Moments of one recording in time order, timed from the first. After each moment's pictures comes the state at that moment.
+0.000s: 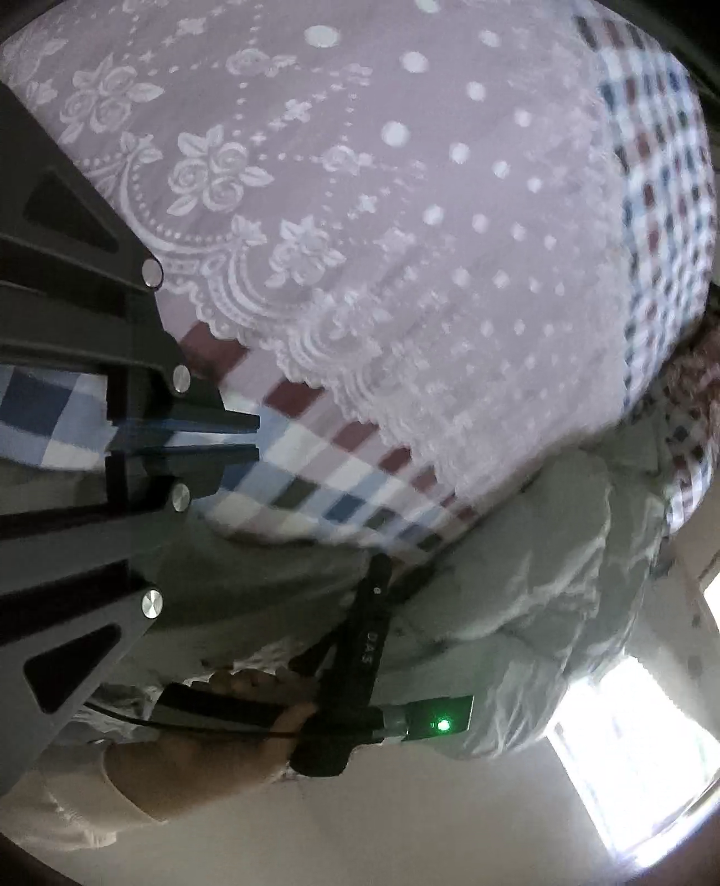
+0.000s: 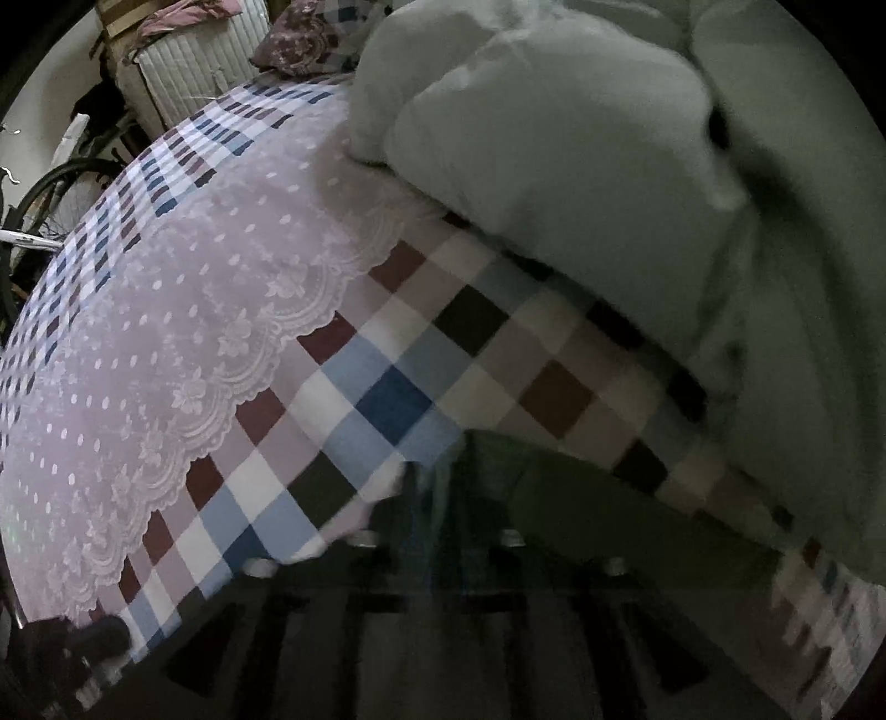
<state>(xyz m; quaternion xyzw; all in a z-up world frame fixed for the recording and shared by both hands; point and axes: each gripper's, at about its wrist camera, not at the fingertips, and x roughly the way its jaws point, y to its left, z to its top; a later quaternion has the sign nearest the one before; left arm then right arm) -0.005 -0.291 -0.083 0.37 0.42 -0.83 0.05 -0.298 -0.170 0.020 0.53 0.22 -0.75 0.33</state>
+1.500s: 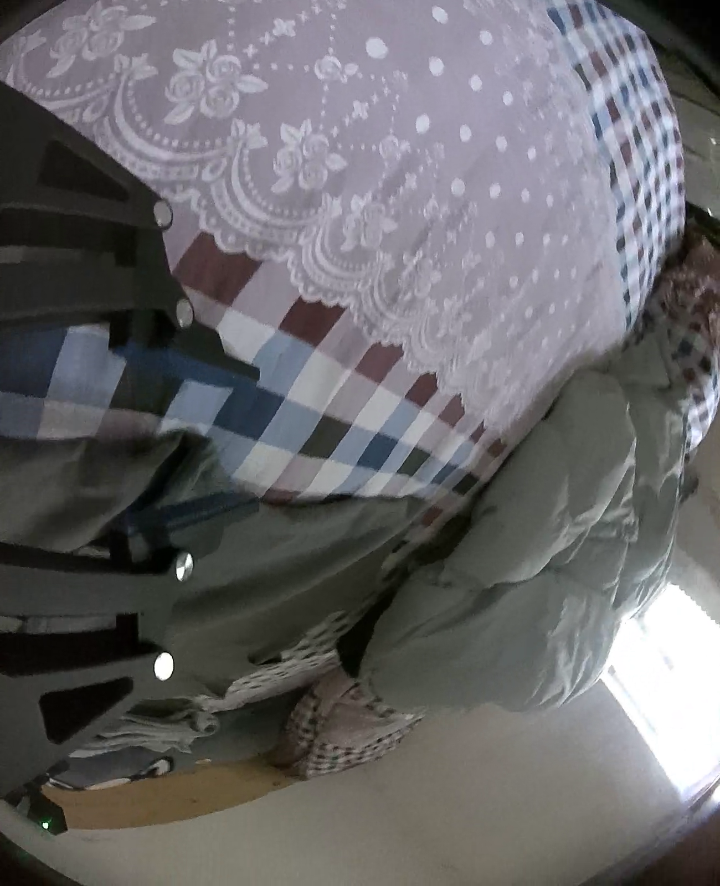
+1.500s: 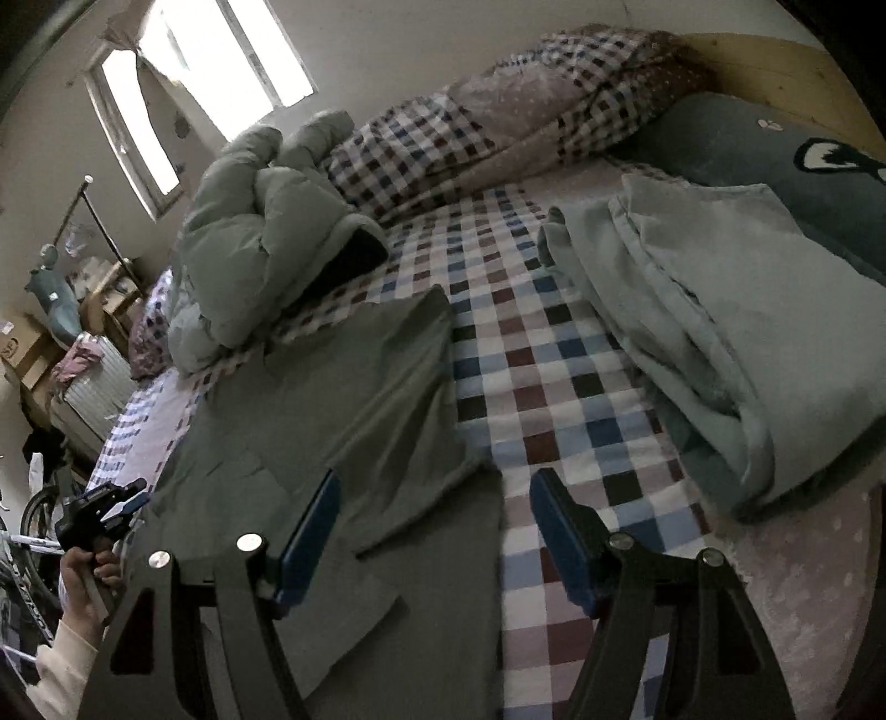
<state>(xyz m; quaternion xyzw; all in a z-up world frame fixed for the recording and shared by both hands) -0.018 -0.265 -0.091 0.37 0.36 -0.86 0.00 0.001 0.345 0.078 0.38 -0.16 -0.91 0.11</state>
